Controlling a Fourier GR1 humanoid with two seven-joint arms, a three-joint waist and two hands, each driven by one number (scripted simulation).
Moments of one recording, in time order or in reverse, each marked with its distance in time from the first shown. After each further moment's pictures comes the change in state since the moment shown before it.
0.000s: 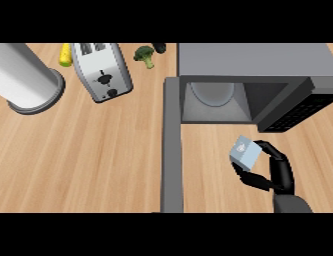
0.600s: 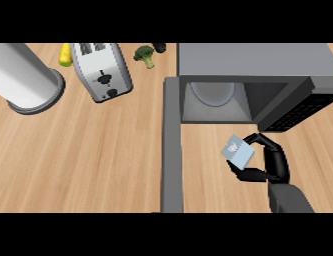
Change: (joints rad) left arm -0.043 -0.002 0.007 0.034 -0.018 -0.012 0.012; right arm -0.080 0.004 0.002 0.048 -0.019 0.050 -0.041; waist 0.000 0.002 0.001
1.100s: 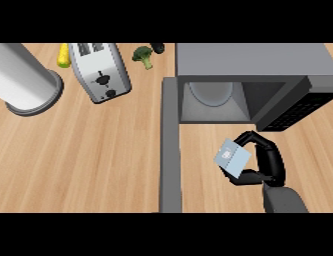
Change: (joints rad) left arm 0.019 0.011 0.042 0.006 0.045 -0.016 0.014; right arm 0.109 0.043 0.103 -0.319 -0.017 0.079 0.152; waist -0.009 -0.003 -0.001
